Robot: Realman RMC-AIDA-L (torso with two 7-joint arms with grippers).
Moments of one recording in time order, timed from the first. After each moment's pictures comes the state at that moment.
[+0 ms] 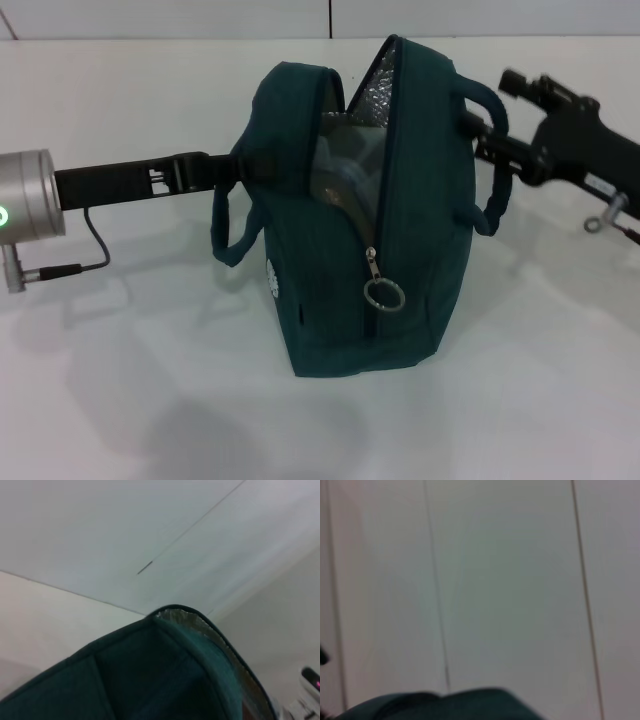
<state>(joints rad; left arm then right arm) -0.53 -2.03 0.75 0.62 1.81 1.66 -2.02 0.44 1.95 -1.77 -0.46 -0.45 -1.18 0.79</state>
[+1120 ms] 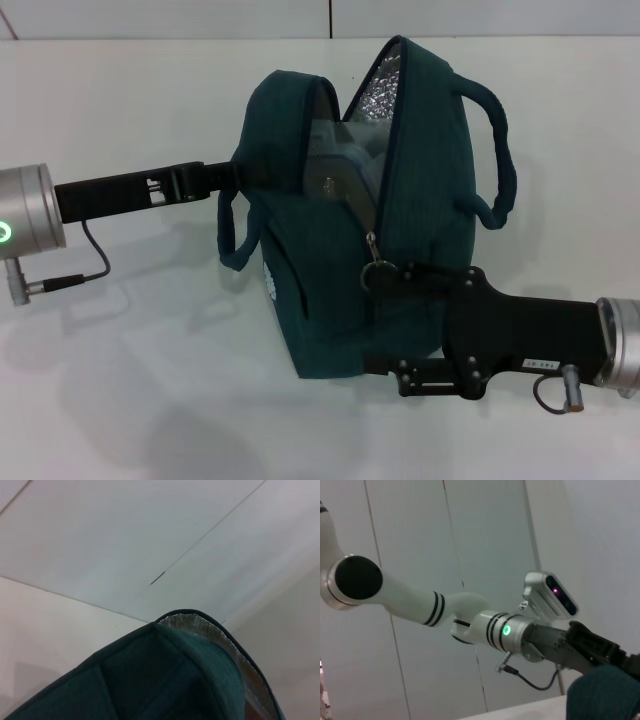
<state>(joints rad) -0.50 -2.04 0.74 0.62 1.81 1.63 -1.96 0.47 2.02 -1.70 -0.40 -0.99 -1.54 0.92</state>
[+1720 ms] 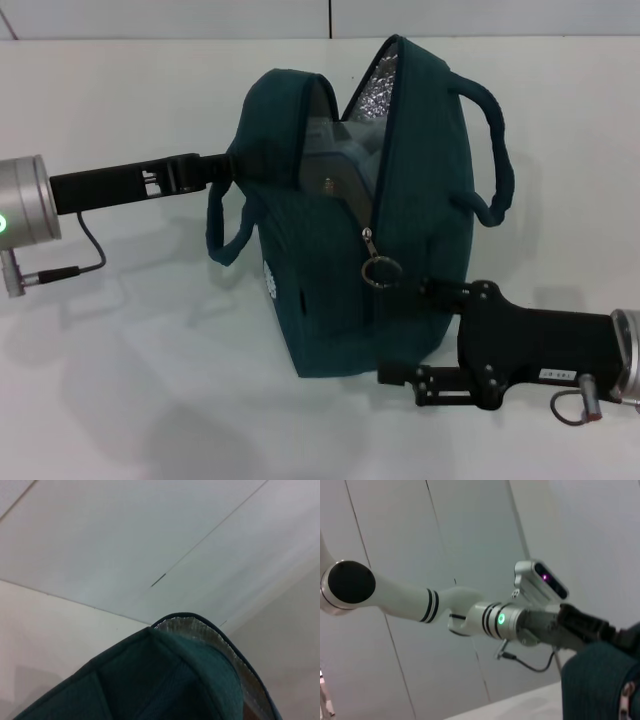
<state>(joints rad) -0.51 -2.03 0.74 0.62 1.81 1.63 -1.97 0.45 2.00 -1.69 -0.40 -1.01 -1.56 0.99</state>
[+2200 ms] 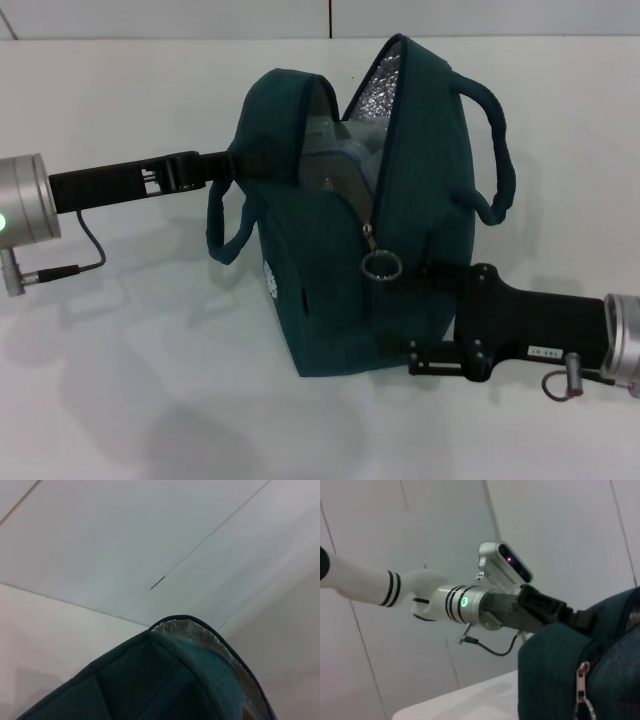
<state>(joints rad) -0.51 -2.03 0.74 0.62 1.80 1.63 -1.97 0.45 2.01 -1.66 -0.40 -1.02 -1.46 0.99</state>
